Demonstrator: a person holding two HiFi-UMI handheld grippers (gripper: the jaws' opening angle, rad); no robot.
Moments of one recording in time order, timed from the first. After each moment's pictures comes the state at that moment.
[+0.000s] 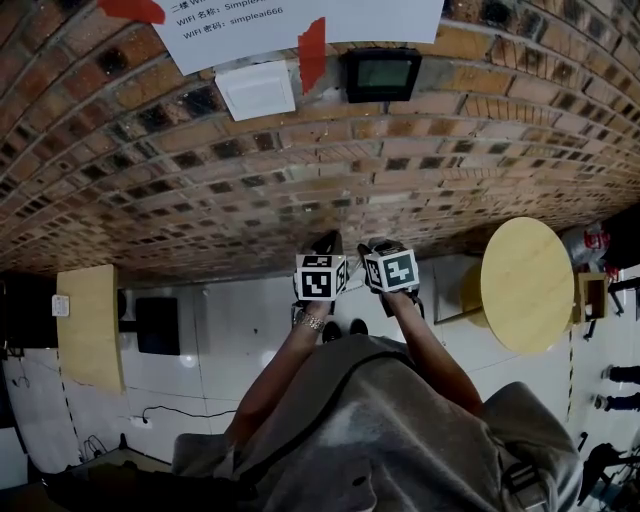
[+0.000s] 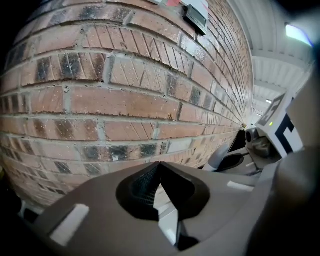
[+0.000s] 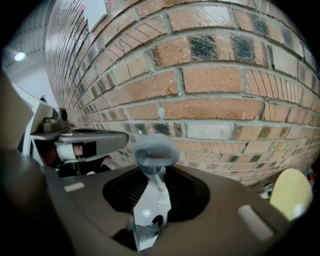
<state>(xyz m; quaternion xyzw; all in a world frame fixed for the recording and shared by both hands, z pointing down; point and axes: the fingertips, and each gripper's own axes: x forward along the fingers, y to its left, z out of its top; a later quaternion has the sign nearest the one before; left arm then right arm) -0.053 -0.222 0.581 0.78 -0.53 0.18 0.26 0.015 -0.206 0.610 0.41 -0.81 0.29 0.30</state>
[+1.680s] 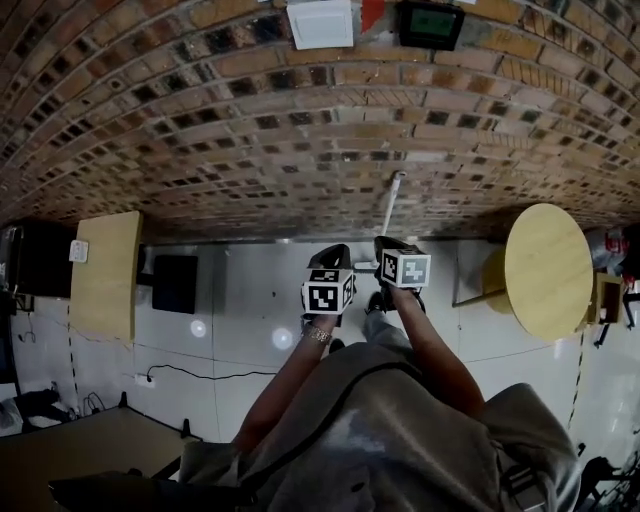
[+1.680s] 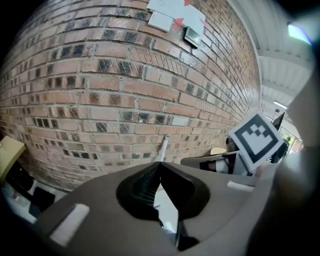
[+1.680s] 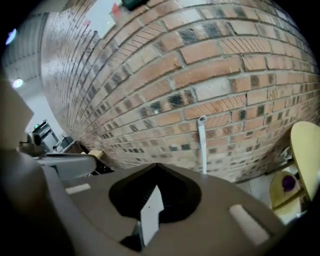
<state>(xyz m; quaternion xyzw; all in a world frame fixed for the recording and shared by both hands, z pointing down) -0.106 -0.057 0.614 0.74 -0.57 0.18 0.30 -0.026 -0.098 0.662 0.41 -0.81 0.36 0.21</state>
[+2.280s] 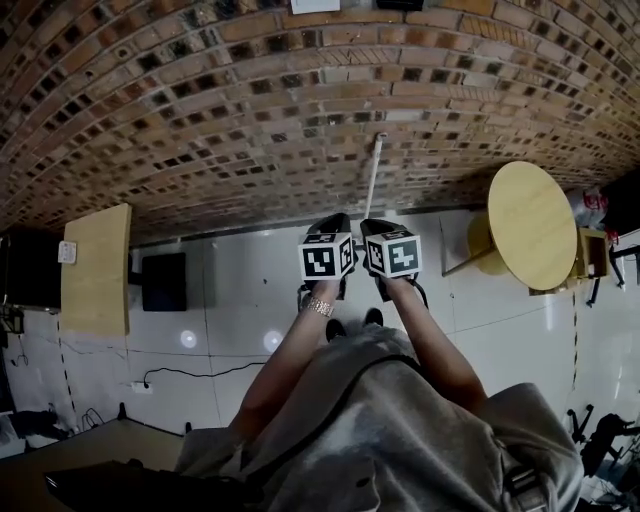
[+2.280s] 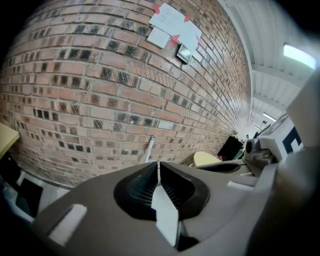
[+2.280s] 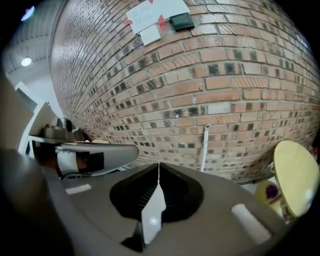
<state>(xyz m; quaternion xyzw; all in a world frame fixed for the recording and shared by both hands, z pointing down) -0.090 0.012 0.569 0.77 -0.53 0.14 0.32 -0.049 0.023 0.587 0.42 -0.82 0.29 0.24</state>
